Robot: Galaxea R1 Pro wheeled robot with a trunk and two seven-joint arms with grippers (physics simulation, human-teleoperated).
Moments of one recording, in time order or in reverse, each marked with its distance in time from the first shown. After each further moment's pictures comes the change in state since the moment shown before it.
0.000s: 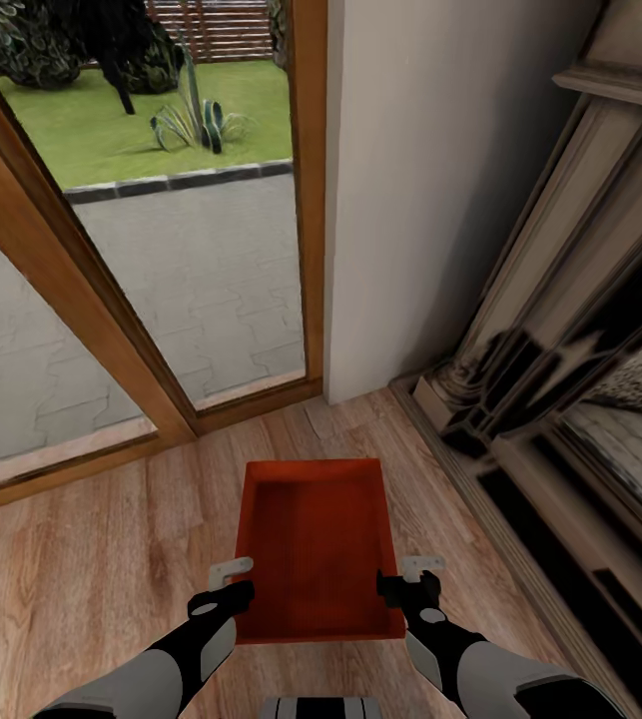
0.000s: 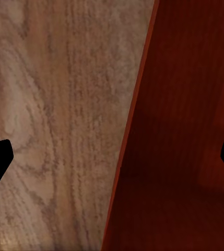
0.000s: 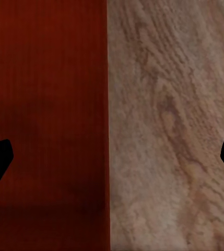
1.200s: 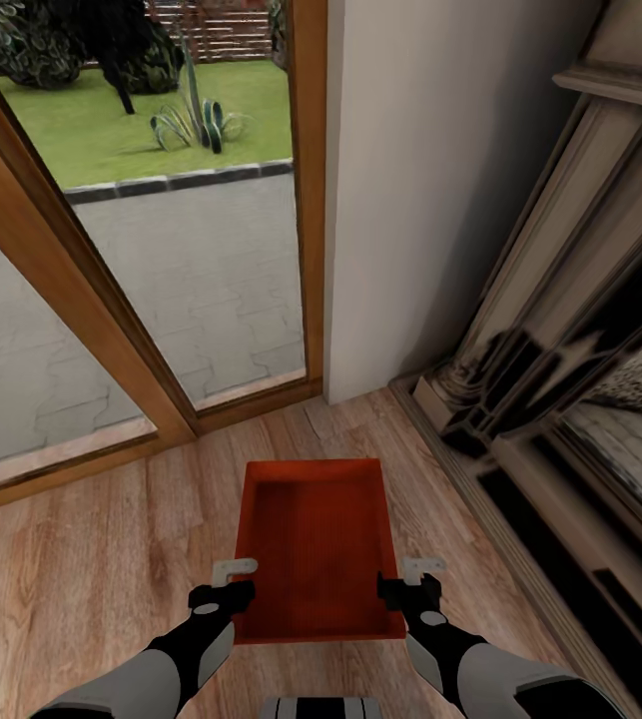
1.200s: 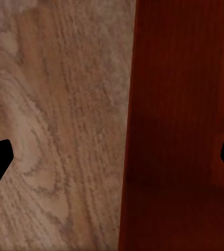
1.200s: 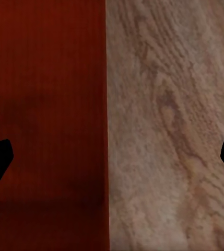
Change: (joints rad) left arm 0.000 0.006 -0.014 0.001 -0.140 0.000 -0.016; right arm 0.002 0.000 0.000 0.011 -0.004 -0.001 0.000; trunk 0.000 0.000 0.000
